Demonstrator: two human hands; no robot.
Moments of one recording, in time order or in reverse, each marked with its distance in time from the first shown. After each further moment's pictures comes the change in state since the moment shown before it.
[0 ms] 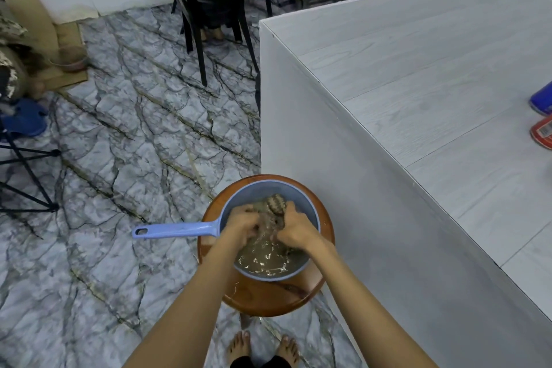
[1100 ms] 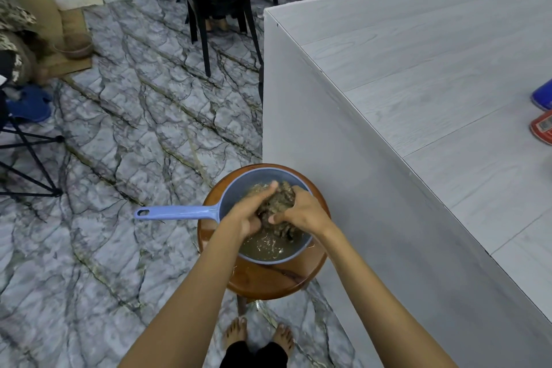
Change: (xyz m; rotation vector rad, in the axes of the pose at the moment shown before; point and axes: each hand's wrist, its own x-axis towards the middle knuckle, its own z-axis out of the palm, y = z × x) left_hand -0.014 0.002 0.011 -0.487 -0.205 -0.118; right_hand -0.013 0.007 -0.015 0.298 0.073 -0.067
